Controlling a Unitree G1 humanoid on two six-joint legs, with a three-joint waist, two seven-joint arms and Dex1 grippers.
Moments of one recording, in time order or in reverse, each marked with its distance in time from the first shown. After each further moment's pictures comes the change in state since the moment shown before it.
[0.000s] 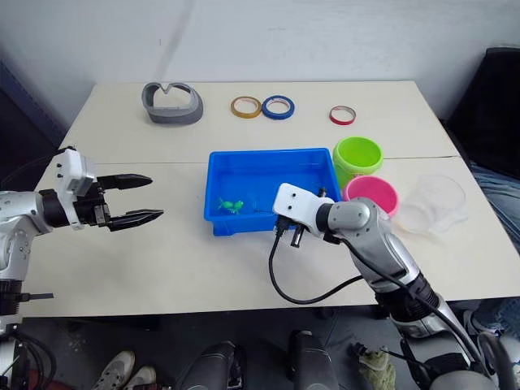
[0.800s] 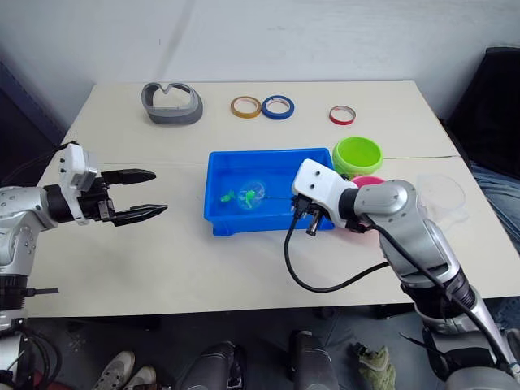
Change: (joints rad) left arm -0.048 -0.019 -0.017 0.013 -0.011 -0.001 0.006; right arm -0.058 -0.126 -0.121 -0.151 0.206 0.244 0.030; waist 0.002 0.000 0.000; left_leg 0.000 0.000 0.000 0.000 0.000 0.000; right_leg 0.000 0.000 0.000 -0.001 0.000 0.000
